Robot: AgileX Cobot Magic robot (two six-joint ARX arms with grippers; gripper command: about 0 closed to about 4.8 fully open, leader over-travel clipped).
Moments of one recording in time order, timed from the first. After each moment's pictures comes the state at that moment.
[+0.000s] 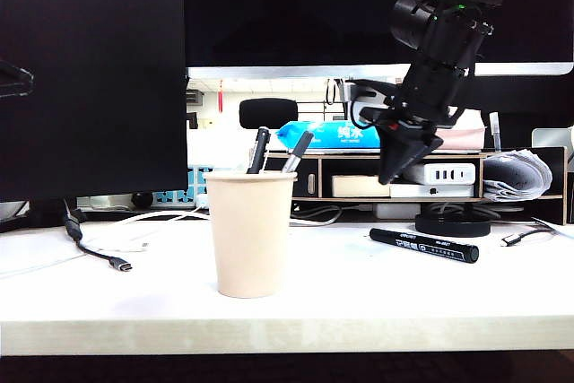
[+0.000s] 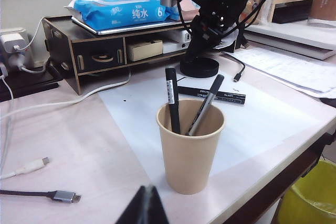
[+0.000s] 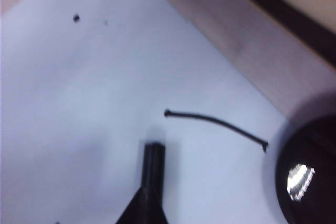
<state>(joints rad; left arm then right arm) -0.76 0.00 0.01 -0.03 -0.09 -0.01 0.31 1.94 1.57 -0.63 -0.19 -0.32</state>
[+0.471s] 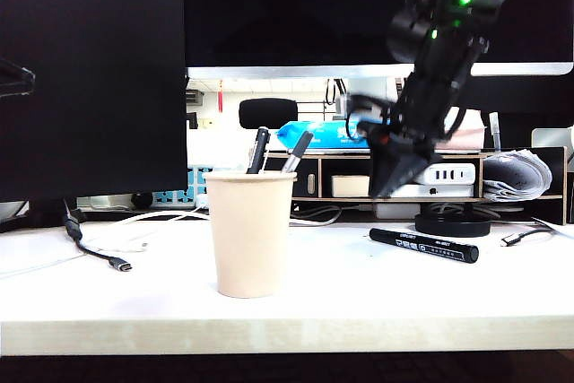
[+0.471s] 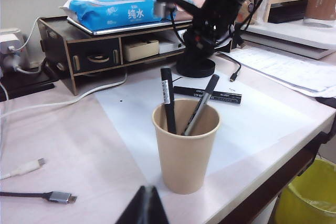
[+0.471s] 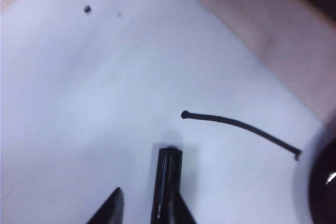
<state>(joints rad) -0.77 0.00 0.01 -0.03 -0.09 -0.01 0.31 1.99 1.57 -0.63 -0.23 -0.33</state>
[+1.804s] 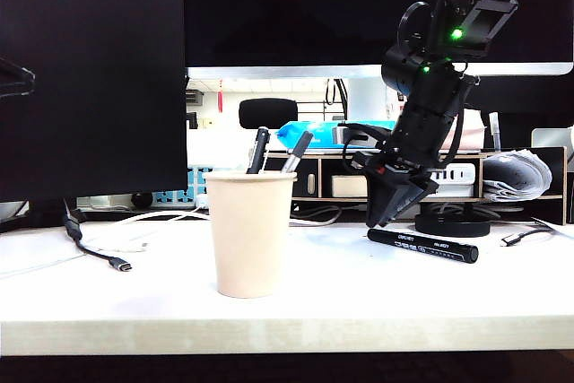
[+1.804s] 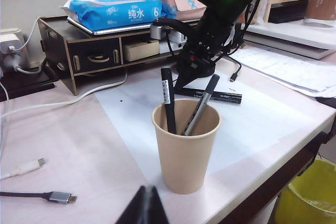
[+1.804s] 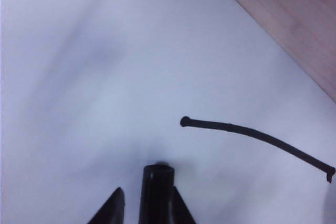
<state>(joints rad) -0.77 0.00 0.01 -0.03 -0.09 -0.01 0.31 2.07 1.57 -0.58 -0.23 -0.33</state>
